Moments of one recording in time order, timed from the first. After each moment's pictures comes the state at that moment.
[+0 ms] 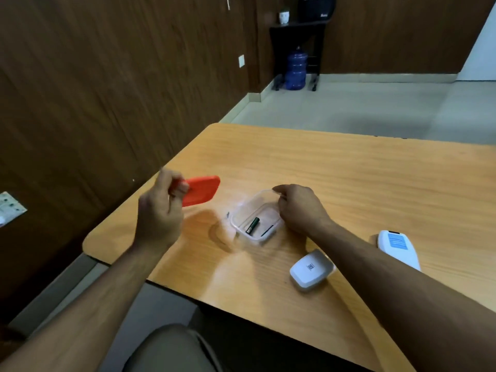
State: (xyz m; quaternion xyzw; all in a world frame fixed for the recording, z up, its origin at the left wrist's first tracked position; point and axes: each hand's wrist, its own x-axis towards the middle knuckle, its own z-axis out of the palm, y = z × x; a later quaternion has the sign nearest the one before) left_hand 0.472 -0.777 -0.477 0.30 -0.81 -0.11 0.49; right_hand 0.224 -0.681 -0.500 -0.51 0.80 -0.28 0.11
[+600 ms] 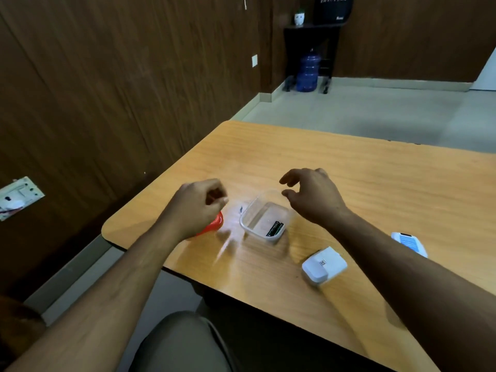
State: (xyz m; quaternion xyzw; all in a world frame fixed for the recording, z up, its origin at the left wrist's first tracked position) left_hand 0.468 -0.776 -0.467 0.36 -0.88 -0.20 0.25; right_hand 0.229 -0.678 -0.477 -0.56 0.77 -0.29 0.03
